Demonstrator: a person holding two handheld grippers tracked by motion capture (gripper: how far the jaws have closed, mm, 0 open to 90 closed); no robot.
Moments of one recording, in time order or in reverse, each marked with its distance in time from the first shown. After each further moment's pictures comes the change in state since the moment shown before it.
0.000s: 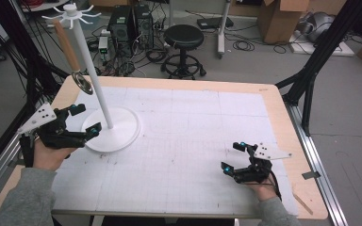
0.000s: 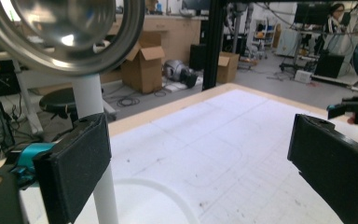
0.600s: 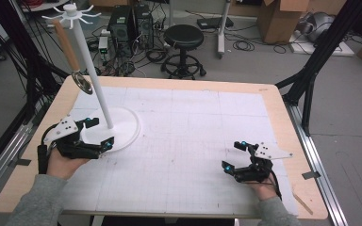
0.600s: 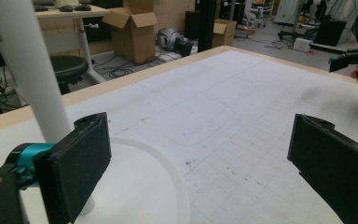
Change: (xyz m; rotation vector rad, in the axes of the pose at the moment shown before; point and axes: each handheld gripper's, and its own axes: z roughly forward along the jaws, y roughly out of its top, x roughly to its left) left arm -0.018 -0.038 0.022 0.128 -0.021 0.030; right arm -0.002 0.000 -0.001 -0.007 -0.018 0.001
